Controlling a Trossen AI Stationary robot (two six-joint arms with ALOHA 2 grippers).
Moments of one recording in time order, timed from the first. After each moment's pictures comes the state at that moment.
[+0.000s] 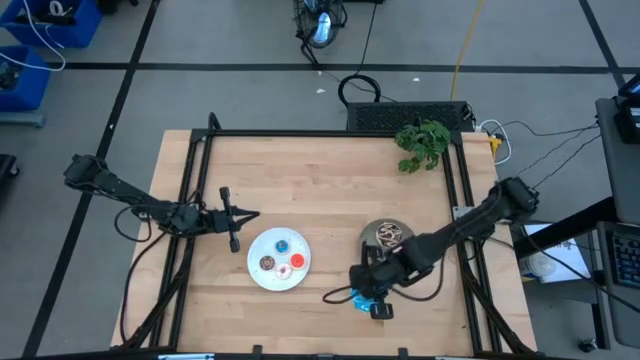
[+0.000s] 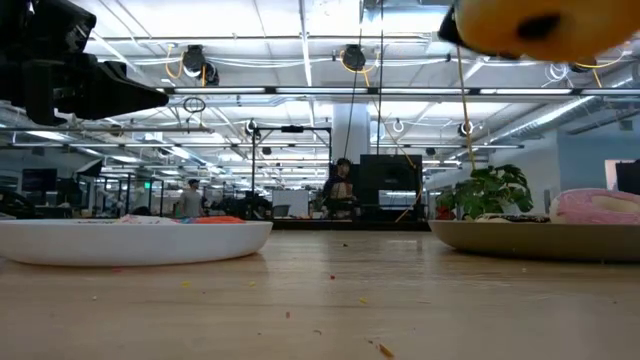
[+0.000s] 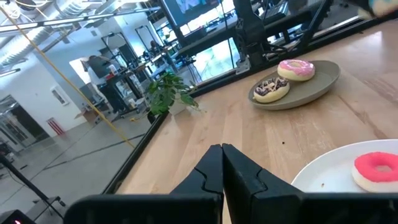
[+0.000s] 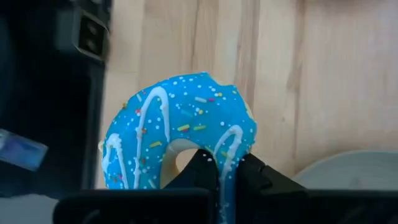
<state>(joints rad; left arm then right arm) -0.39 0.63 0.01 0.58 -0.60 0.41 0.50 1.70 1.35 -0.76 -0.03 0.47</state>
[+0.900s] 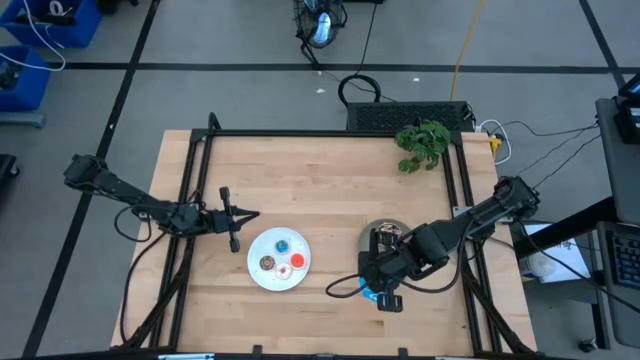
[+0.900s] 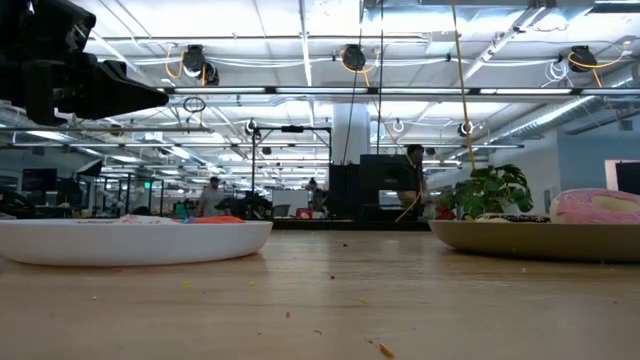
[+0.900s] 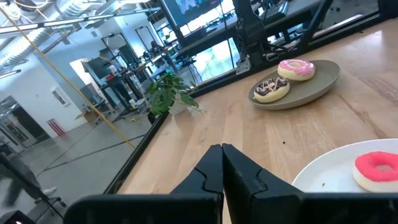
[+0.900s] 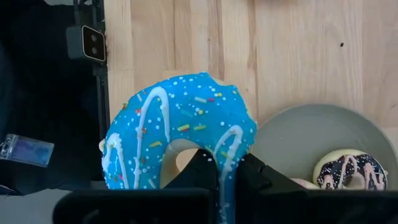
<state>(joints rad) -0.39 0.63 0.01 0.58 -0.60 0.42 0.50 1.68 1.66 -1.18 0.02 0.57</state>
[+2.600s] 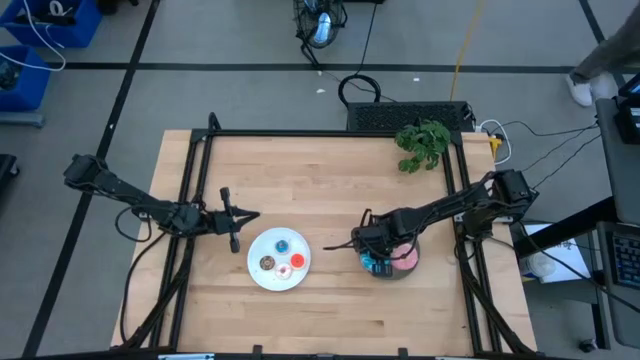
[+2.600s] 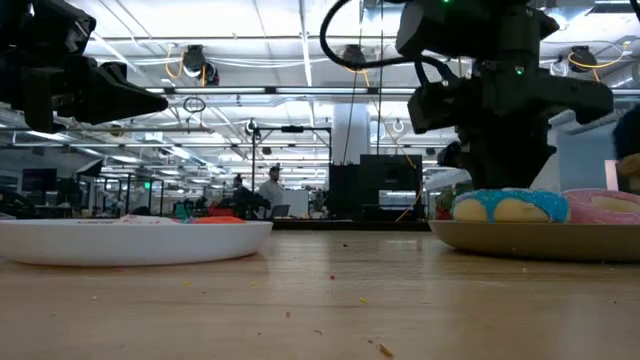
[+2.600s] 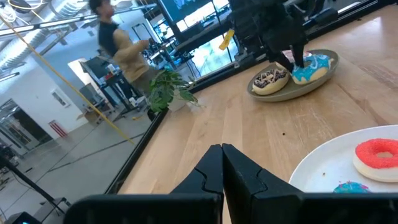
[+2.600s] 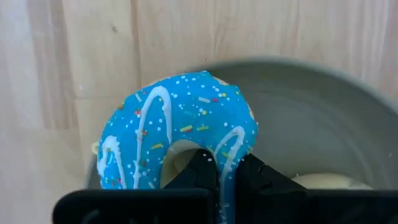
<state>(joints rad) -0.39 0.63 0.01 0.55 -0.60 0.44 0.20 1.68 1.00 -0.67 -0.08 0.24</state>
